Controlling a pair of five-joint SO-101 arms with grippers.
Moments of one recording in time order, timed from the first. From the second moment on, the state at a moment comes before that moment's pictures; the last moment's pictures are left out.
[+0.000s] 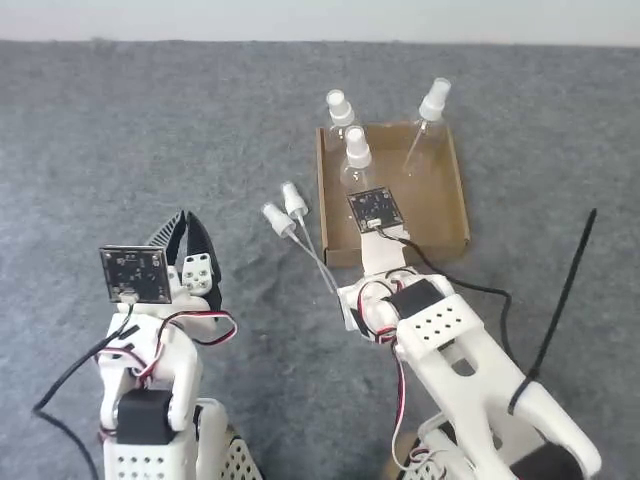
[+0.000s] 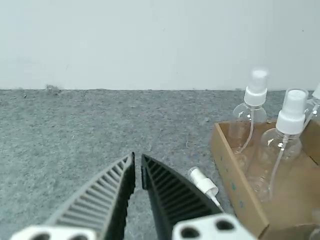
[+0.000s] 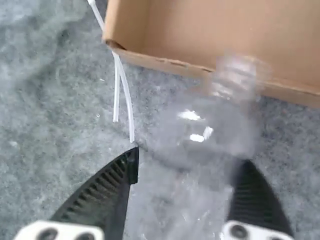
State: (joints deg) left arm -5.1 -98.6 79.9 48.8 6.3; right arm -32.6 -30.9 58.4 48.4 -14.1
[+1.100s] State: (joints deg) left arm -5.1 -98.6 79.9 48.8 6.3; right arm -5.5 -61.3 39.6 79.0 25.9
